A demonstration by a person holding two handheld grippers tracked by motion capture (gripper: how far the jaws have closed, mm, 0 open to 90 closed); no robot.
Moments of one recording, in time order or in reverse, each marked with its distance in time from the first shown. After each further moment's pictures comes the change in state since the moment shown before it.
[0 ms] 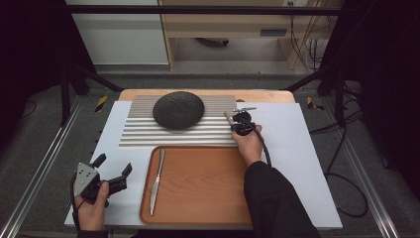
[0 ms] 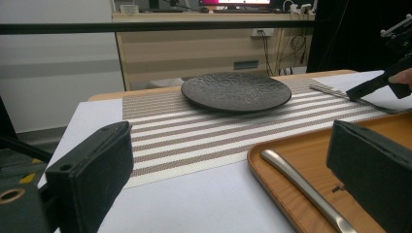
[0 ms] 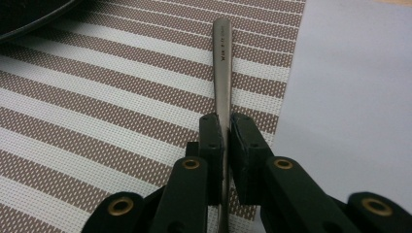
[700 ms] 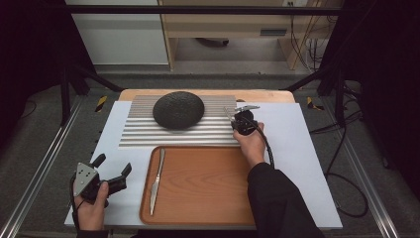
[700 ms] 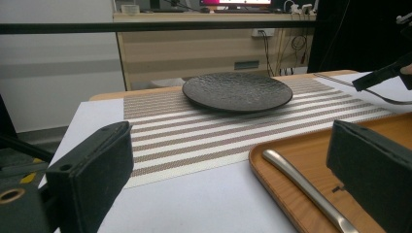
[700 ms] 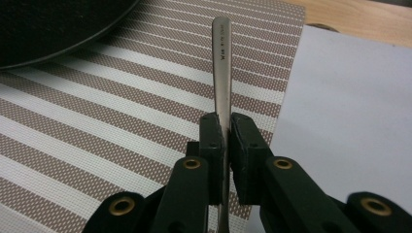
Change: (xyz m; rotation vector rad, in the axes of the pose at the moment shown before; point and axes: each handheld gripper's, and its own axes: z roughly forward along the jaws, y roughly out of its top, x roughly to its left) left arm 0.001 0.000 0.000 -0.001 0.003 -0.002; right arm -0.001 0.005 -0.019 -0.074 0.030 -0.044
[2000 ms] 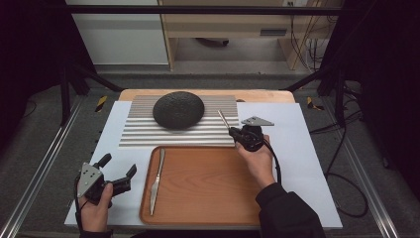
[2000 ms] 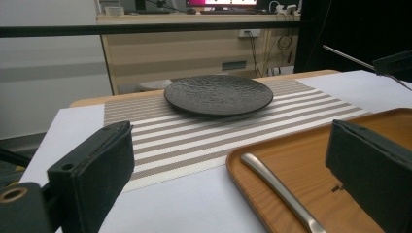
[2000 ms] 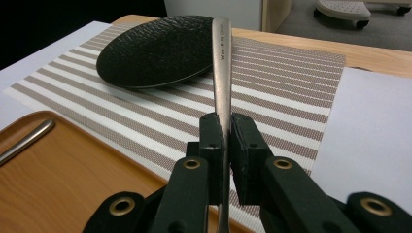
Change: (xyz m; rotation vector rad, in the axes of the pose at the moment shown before) left arm -0.015 0.007 0.001 -0.001 -0.056 0.004; right arm 0.024 -0.031 -0.077 -0.220 0.188 -0.001
